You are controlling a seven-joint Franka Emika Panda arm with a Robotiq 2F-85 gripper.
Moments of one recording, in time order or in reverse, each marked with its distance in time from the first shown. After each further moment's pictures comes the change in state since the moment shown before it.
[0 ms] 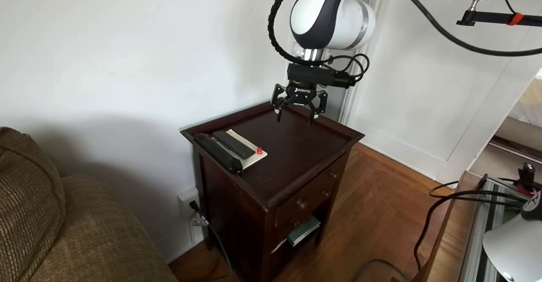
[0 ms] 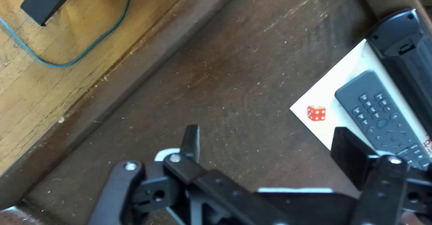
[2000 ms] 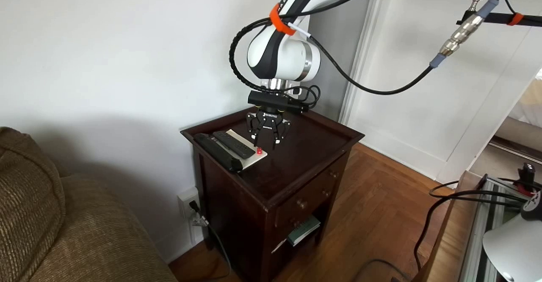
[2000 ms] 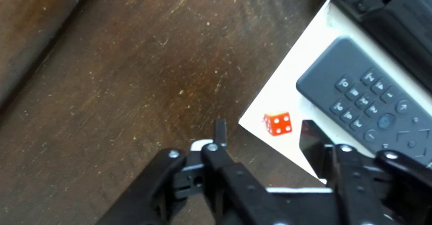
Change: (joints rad) arm 0.038 0.403 -0.002 0.413 0.159 -0.108 0.063
